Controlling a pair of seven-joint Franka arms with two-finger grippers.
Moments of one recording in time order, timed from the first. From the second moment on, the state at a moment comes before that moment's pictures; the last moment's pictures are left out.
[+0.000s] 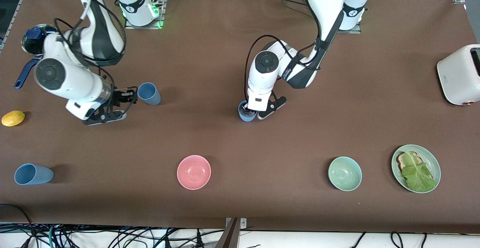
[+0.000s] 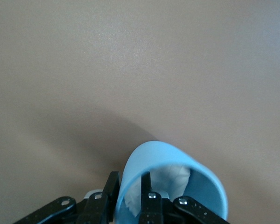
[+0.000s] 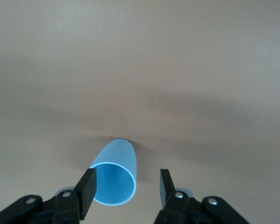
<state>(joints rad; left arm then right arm) -0.67 0.64 -0.05 -1.67 -0.02 2.39 -1.37 0.19 0.24 0.00 -1.93 0.03 2.01 -0.02</state>
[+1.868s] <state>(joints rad) -0.66 0.64 -0.03 -1.65 0.04 2.35 -1.39 0.17 0.14 0.02 -2.30 0.03 2.32 0.00</state>
